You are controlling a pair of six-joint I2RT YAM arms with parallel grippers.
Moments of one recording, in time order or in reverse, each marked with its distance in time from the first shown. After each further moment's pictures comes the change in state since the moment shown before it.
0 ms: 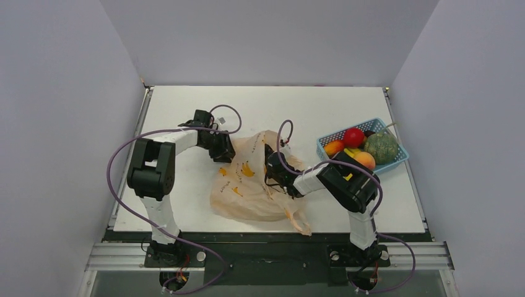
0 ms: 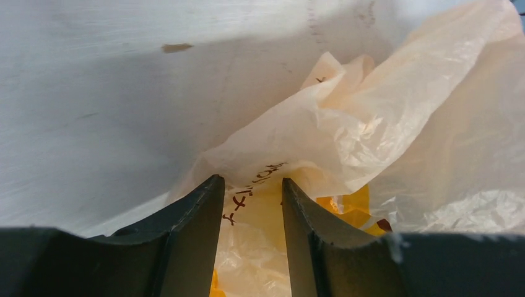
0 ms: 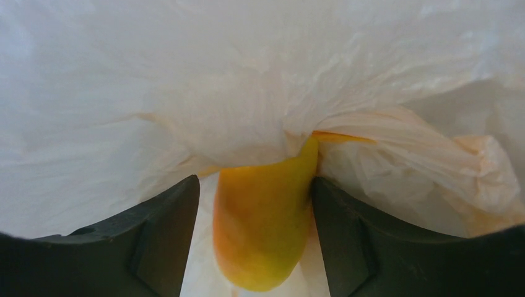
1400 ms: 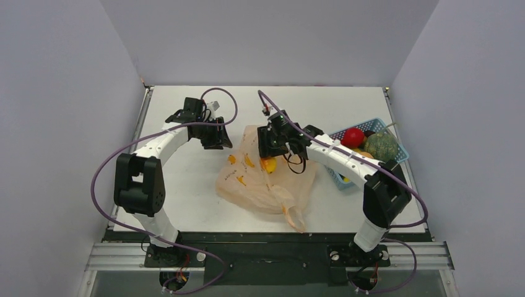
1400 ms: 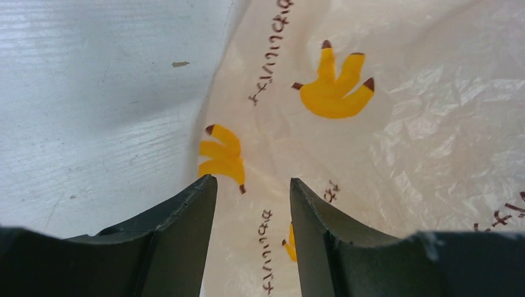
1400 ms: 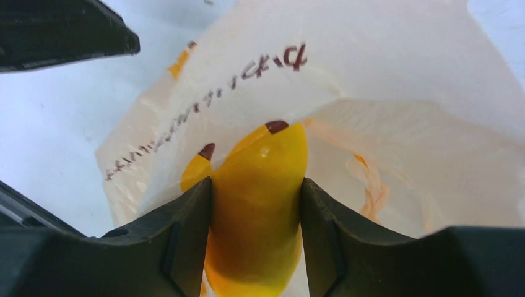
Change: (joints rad) left arm 0.009 -0.199 0.058 -0.090 -0.087 0.106; right arm -0.101 -0.289 0.522 -1.212 -0.121 -0.885
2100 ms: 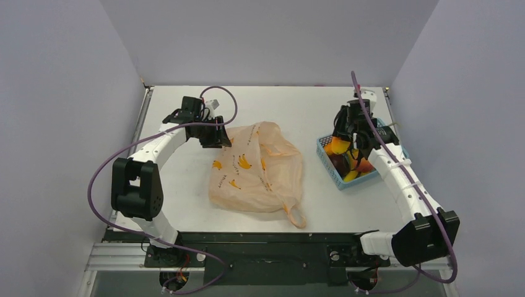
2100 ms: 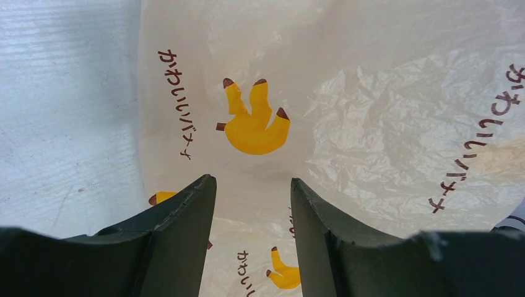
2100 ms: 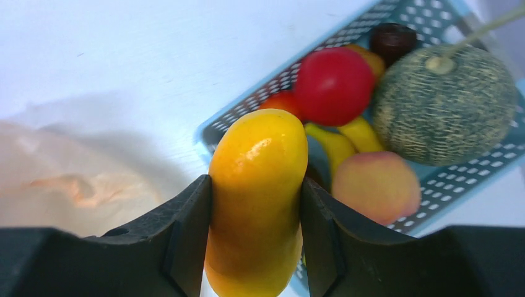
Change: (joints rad) left arm 0.000 -0.038 0.000 -0.022 -0.006 0.037; right arm -0.432 -0.378 -0.112 -0.189 0.248 -0.087
